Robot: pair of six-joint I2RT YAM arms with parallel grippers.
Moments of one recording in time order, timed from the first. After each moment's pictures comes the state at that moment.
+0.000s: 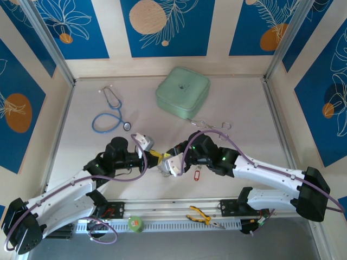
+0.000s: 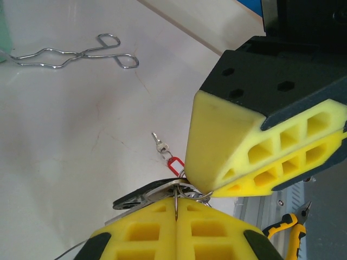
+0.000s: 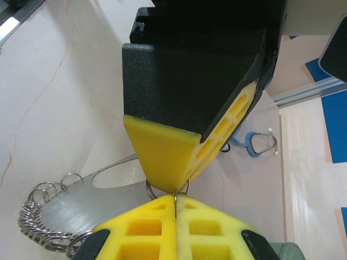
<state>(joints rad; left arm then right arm) -0.74 0.85 0.47 -0.02 0.51 -0.23 1.01 1.11 0.74 -0.16 -0.22 -1.07</state>
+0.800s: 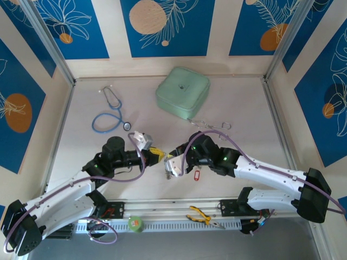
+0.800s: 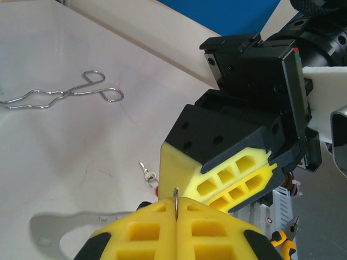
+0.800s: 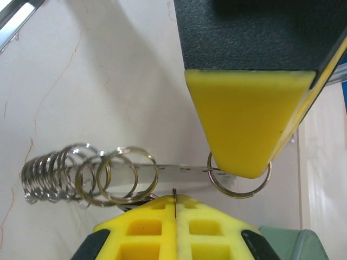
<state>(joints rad) -0.74 0.83 0.47 0.08 0.56 -0.23 1.00 1.09 0.74 -0.24 -0.21 -1.05</state>
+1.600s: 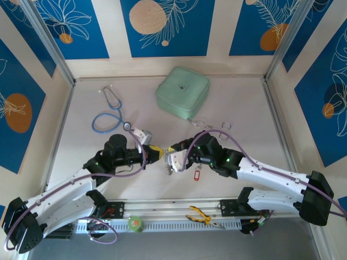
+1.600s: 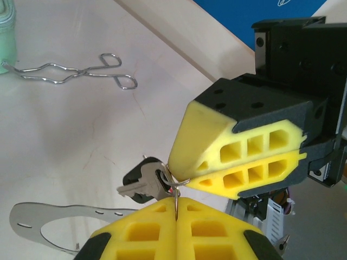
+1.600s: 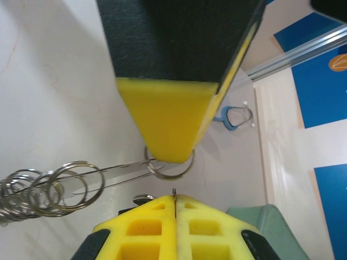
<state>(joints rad) -0.74 0.86 0.51 0.02 0.49 -0.38 0.98 1.05 0.70 -0.10 -0.12 -1.01</state>
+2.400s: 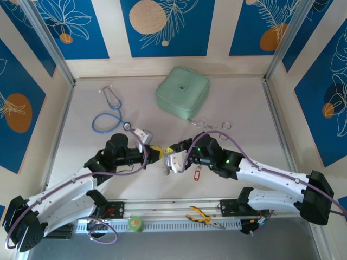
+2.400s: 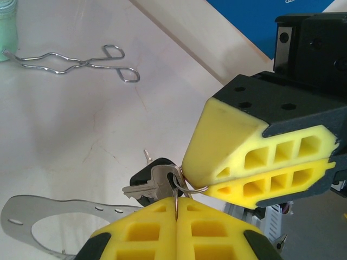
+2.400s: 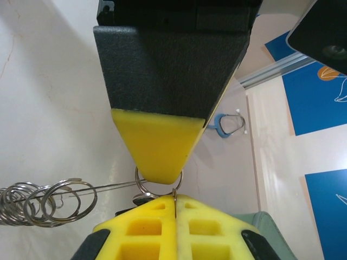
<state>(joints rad) -0.74 0.88 0.52 0.00 0.49 -0.40 1.00 1.05 0.69 -0.06 -0.11 -1.01</state>
